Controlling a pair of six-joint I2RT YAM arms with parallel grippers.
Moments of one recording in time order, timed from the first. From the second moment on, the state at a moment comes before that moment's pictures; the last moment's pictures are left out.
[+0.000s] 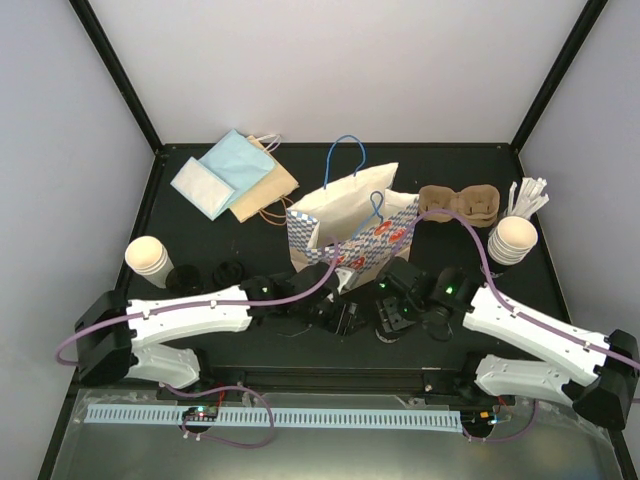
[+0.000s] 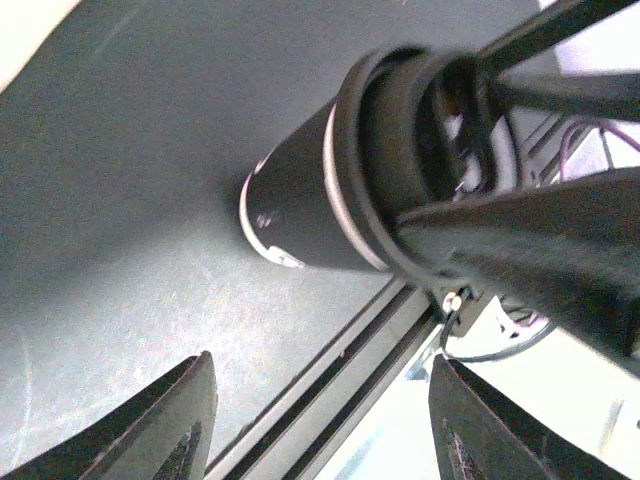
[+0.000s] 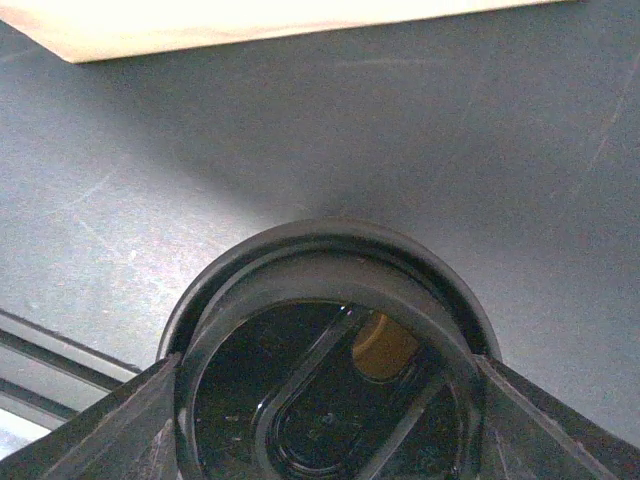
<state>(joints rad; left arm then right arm) -1.15 1.32 0.87 -0.31 0.18 -0.80 0.99 1.07 0.89 -1.08 0.15 0.59</state>
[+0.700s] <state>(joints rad) -1.15 1.02 0.72 -0.52 0.20 -0.82 0.99 1.12 1.03 -1.13 0.00 0.53</state>
